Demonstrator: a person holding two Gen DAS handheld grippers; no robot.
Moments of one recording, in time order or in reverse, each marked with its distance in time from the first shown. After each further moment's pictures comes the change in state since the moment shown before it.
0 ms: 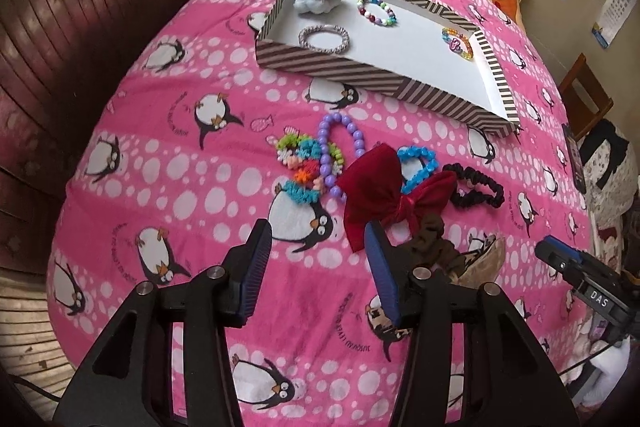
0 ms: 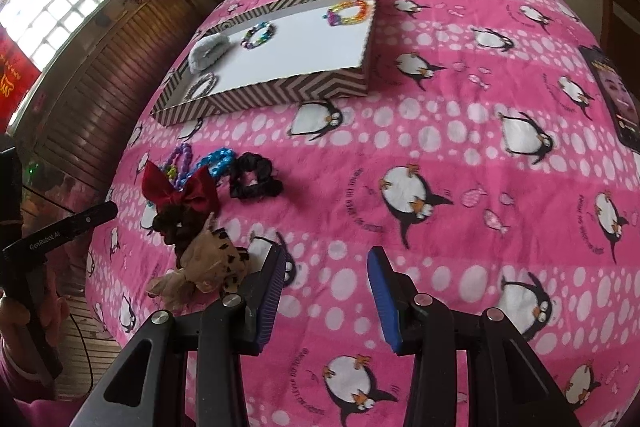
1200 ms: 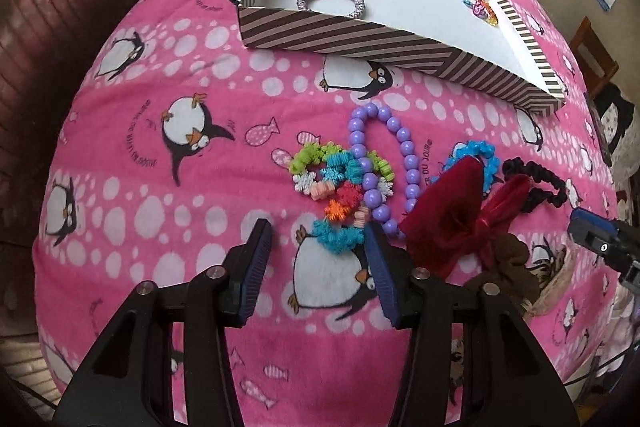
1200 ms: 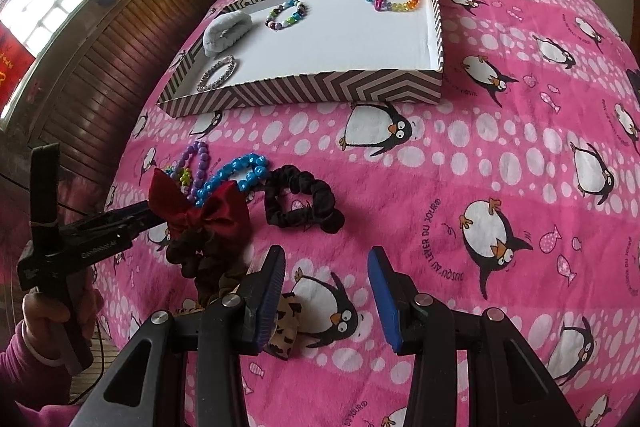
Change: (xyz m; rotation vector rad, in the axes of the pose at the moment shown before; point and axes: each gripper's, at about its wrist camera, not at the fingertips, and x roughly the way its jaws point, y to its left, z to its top) left arm 0.072 0.017 0.029 0.126 0.065 0.012; right arm 0.043 0.033 0.032 -0.020 0.067 0.016
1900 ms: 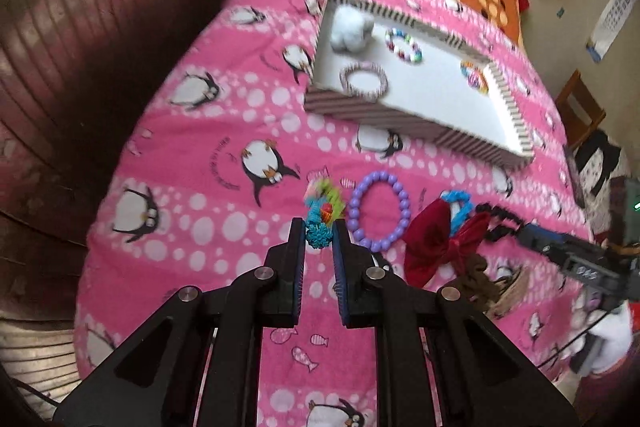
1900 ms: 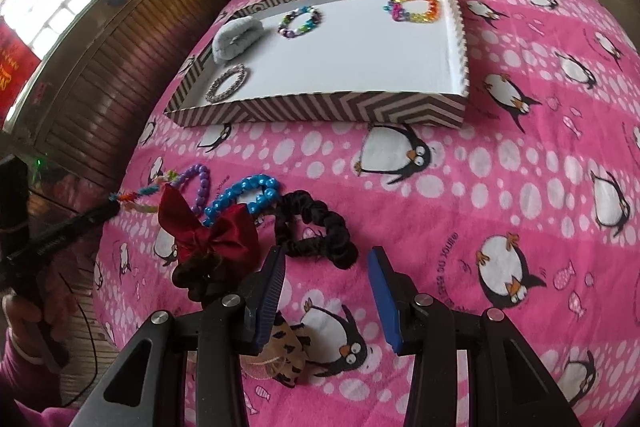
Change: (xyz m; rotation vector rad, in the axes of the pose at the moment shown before) left arm -0.082 0.042 -0.002 -0.113 -0.152 -0.046; right arm 0.009 0.006 0.018 -0.050 -0.025 0.049
